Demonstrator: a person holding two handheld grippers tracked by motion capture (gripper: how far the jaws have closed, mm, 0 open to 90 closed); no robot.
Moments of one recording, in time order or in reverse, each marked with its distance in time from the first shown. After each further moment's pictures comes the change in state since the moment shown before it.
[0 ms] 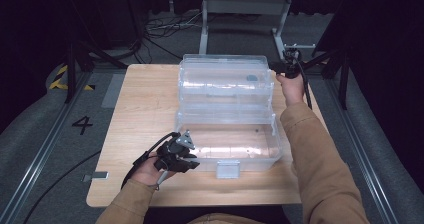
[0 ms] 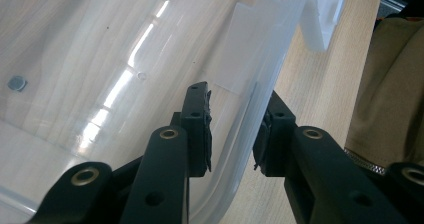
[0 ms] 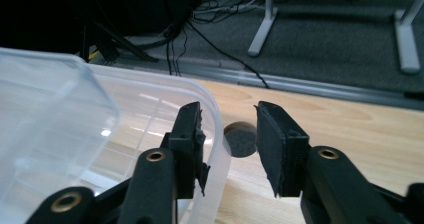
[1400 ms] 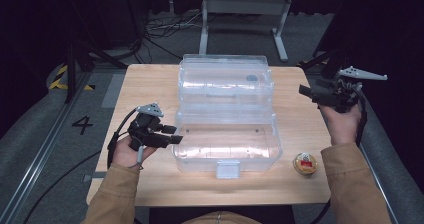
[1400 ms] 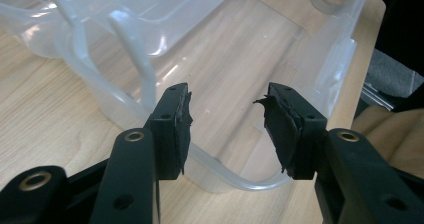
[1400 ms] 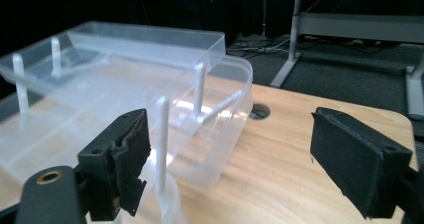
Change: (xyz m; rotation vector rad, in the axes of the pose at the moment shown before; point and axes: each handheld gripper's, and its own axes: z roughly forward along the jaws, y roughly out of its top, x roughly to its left) left arm 0.053 -0.009 -0.076 -0.243 0.013 -0.209; right arm 0.011 -0.061 -0.193 -0.148 0.121 -0.116
